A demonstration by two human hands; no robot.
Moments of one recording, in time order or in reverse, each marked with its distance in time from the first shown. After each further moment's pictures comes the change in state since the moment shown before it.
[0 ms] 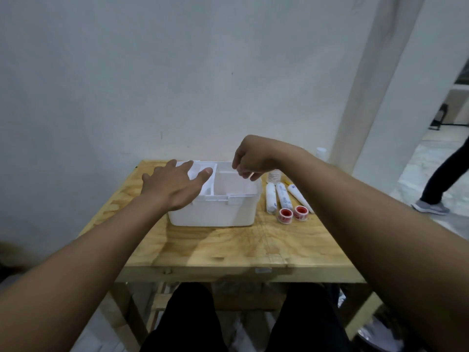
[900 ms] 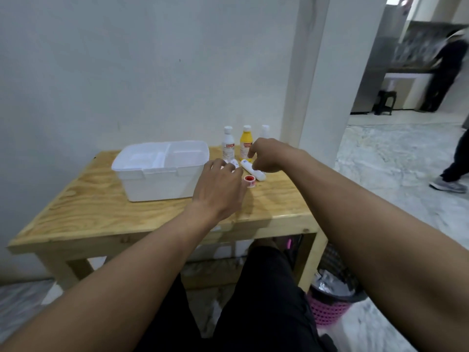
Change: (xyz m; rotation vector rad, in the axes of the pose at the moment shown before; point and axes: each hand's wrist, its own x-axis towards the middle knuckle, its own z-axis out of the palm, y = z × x) left_hand -0.085 0.151 0.081 0.226 0.374 0.638; right_hand -0.085 0.127 -0.001 -0.385 0.233 0.120
